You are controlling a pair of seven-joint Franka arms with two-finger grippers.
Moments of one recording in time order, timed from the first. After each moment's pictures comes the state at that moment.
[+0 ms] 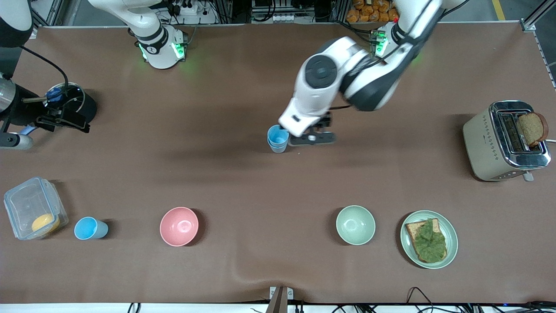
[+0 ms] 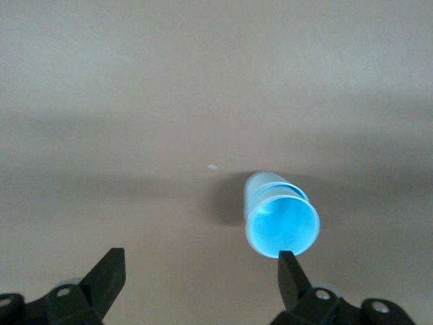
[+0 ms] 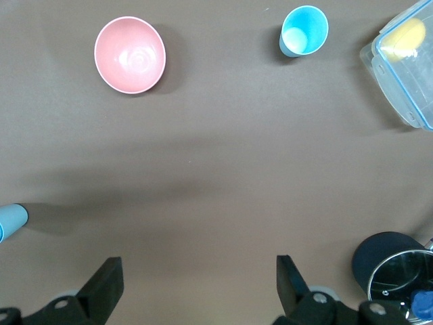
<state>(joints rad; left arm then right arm) -0.30 0.39 -0.45 -1.55 0.08 1.87 -0.83 0.12 0.10 -0.13 -1.50 0.07 1.52 0.06</state>
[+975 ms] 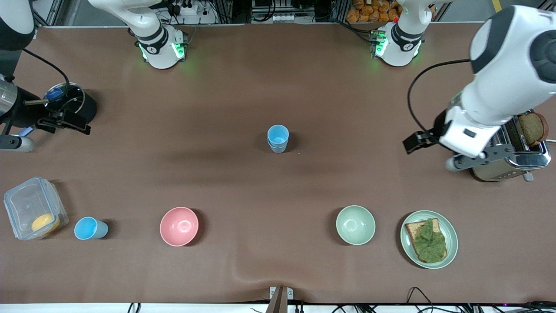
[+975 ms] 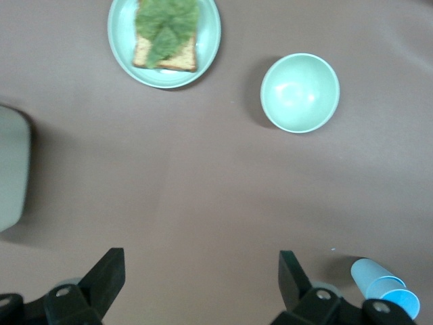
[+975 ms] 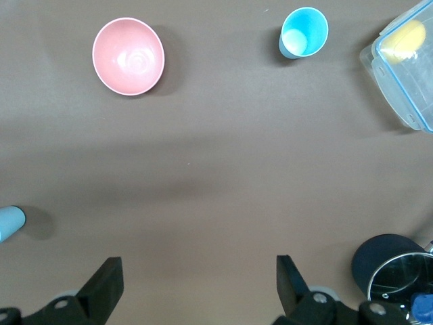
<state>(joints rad) 0.14 0.24 -0.44 -1.44 0.08 1.64 -0.56 0.12 0.11 -0.13 -1.50 0.06 1.53 0.06</state>
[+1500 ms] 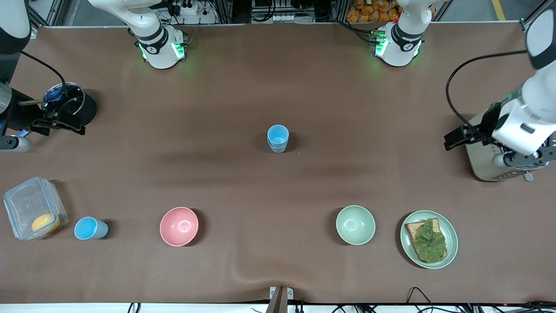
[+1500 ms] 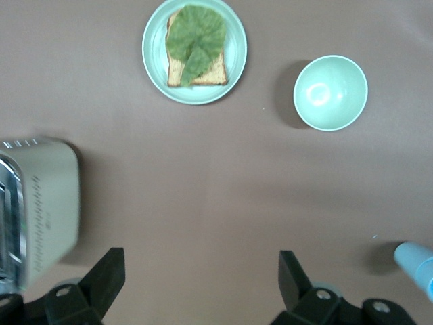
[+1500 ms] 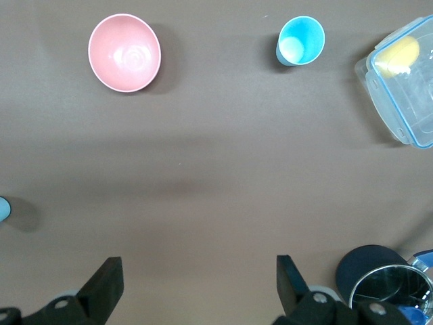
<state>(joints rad) 0.21 0.20 -0.39 -1.41 0.08 1.58 -0.26 0.11 0.11 -0.14 -1.50 0.05 1.54 -0.02</state>
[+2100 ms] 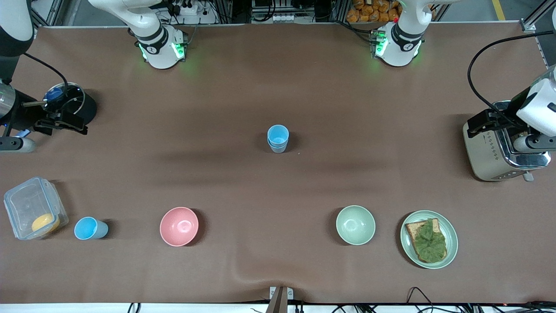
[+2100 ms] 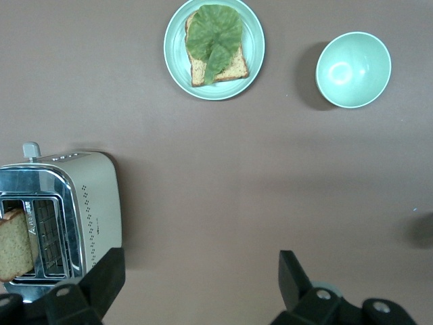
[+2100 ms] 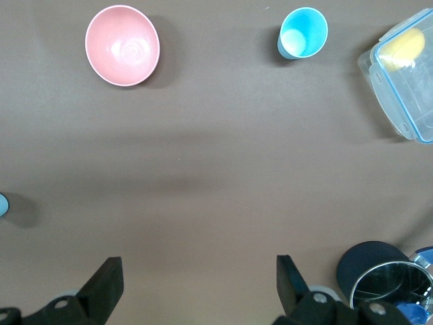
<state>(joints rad) -0.02 0.13 -0.06 -1.45 0.04 1.57 -0.08 0.11 0.11 -0.14 -1.52 0.05 1.53 -0.02</state>
